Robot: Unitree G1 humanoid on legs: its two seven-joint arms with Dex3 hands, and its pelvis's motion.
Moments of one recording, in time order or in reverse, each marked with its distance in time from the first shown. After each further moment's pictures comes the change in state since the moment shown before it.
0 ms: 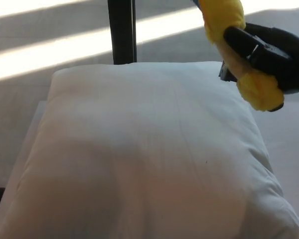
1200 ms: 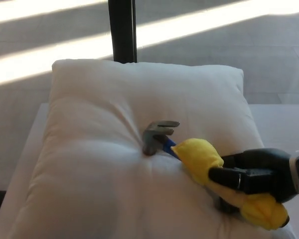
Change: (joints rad) left_arm 0.007 0.003 -0.018 -0.020 -0.001 -0.039 -0.058; right_arm 0.428 -0.207 0.509 -0.093 0.098 0.076 0.092
